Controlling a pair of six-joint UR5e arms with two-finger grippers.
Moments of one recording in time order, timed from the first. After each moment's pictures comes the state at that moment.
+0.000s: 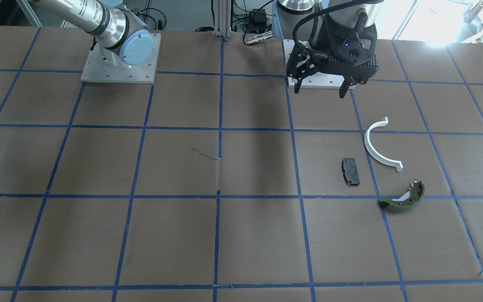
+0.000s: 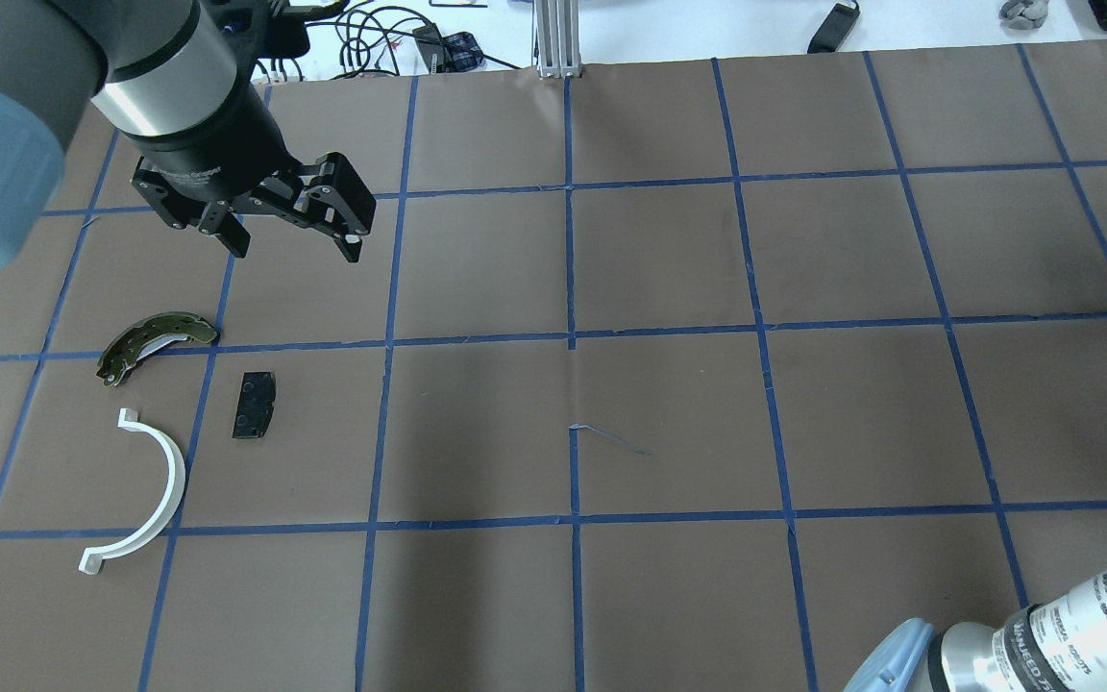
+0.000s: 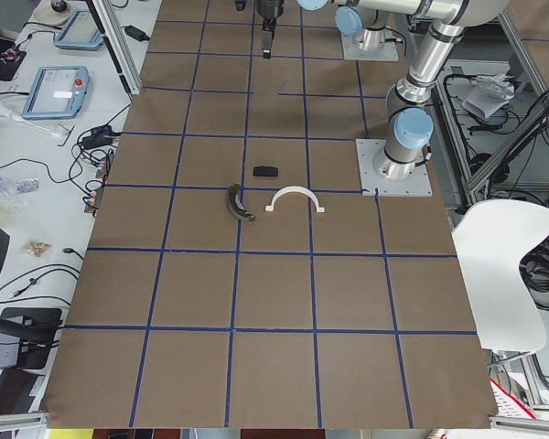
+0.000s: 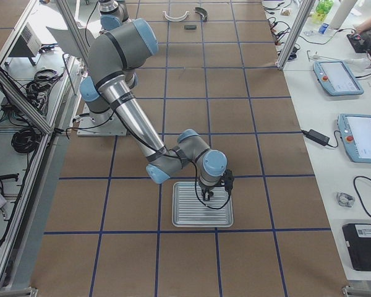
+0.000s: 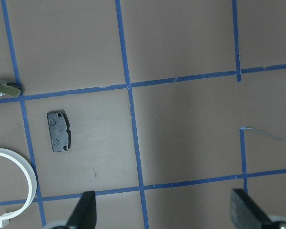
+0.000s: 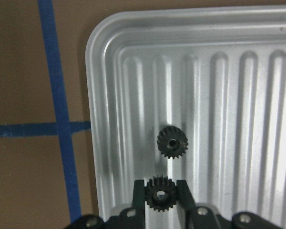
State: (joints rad) left arm -1.65 -1.52 -1.56 -1.60 1.57 0.02; right arm 0.69 -1.00 1.57 -2.13 -1.58 -0.84
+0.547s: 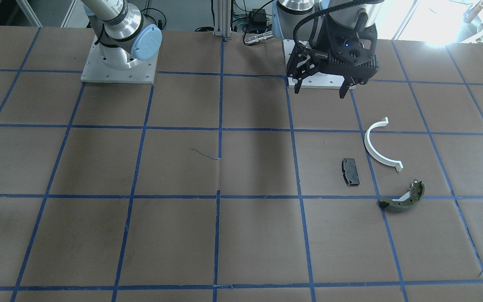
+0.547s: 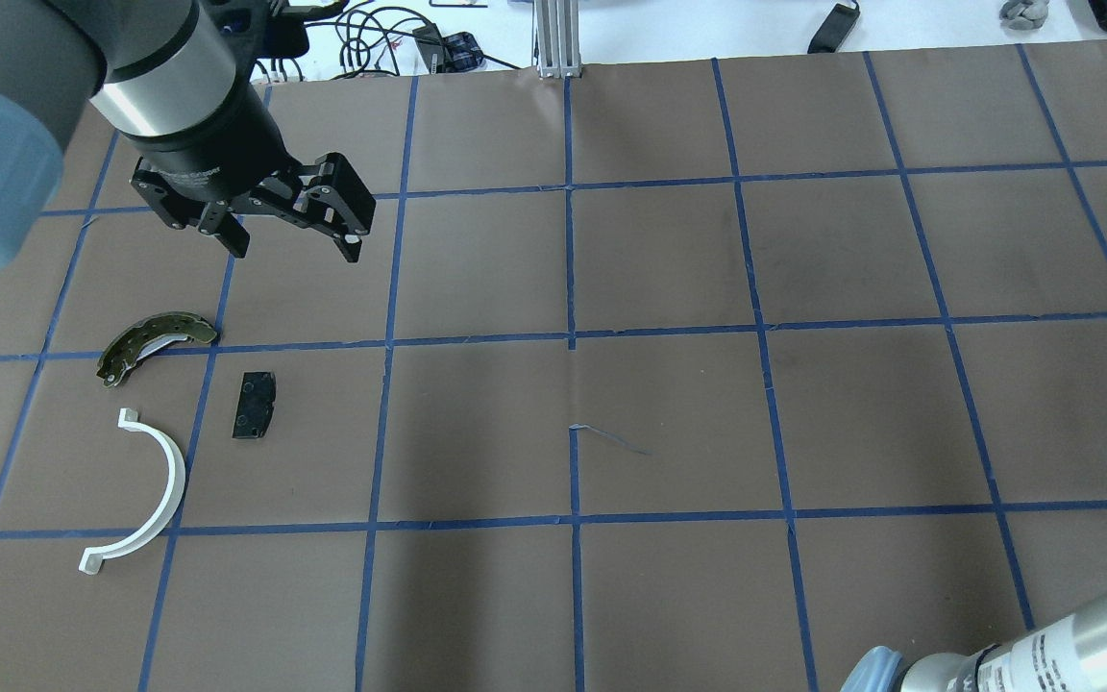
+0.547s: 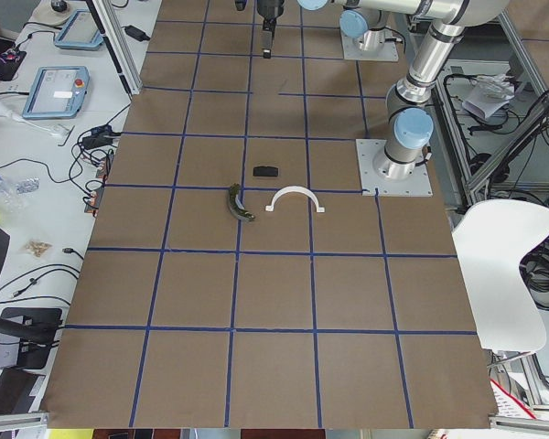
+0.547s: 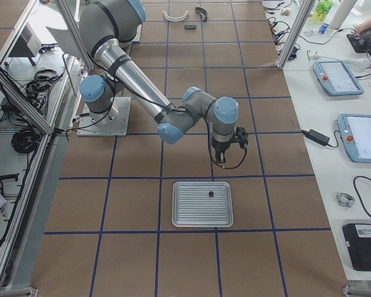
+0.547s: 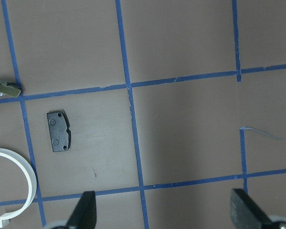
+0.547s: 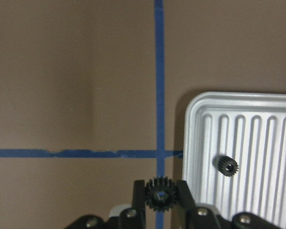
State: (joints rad) left arm -1.65 -1.52 -1.56 -1.60 1.57 0.02; right arm 0.93 -1.21 1.64 -2.10 -1.59 -0.68
